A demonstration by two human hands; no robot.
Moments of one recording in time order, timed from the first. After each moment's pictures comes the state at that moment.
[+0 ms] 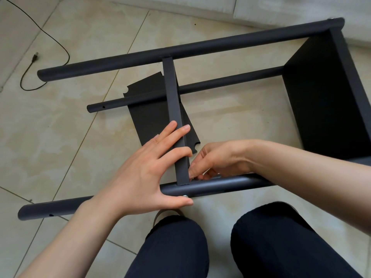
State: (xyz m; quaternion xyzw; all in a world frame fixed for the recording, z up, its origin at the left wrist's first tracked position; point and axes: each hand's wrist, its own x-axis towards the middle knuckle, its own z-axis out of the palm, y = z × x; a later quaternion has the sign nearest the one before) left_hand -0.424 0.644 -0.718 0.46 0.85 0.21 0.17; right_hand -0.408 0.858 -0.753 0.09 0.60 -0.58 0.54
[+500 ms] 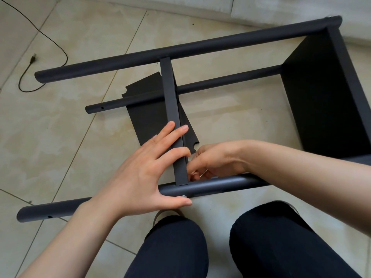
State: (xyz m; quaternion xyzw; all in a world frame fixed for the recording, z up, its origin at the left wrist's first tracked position) left_hand -0.424 0.644 -0.717 0.46 0.85 0.21 0.17; right_hand -0.408 0.848 -0.755 0.10 0.58 -0.59 0.55
